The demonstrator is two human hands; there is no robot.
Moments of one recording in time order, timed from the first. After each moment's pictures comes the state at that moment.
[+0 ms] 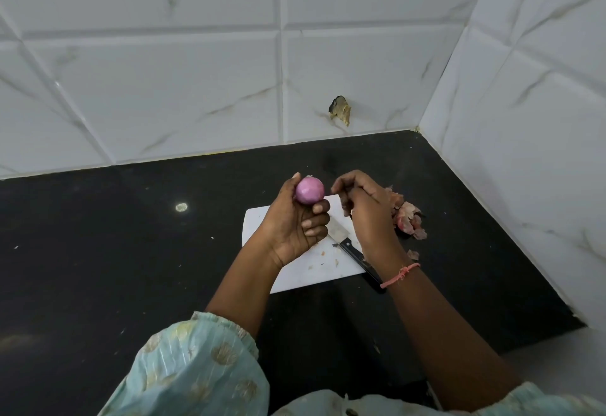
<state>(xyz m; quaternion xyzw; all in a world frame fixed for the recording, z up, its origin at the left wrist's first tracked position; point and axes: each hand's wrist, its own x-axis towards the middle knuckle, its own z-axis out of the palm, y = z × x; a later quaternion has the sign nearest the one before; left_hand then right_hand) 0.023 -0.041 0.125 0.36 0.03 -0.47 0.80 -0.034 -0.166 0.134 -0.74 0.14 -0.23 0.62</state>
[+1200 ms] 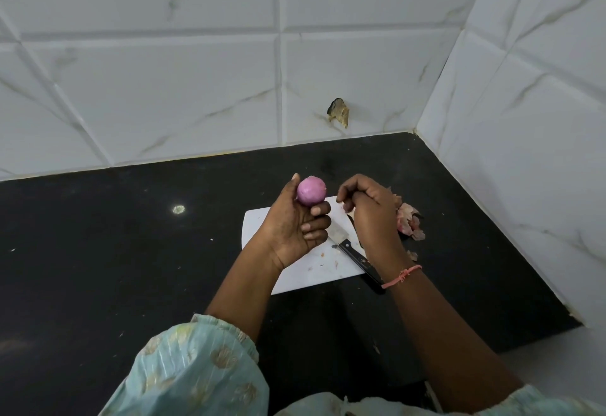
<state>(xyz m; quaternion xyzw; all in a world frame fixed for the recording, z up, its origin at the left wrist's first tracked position) 0.022 -0.039 0.126 0.36 0.02 -0.48 0.80 -0.036 -0.170 0.132 -0.77 0.12 -0.26 0.57</state>
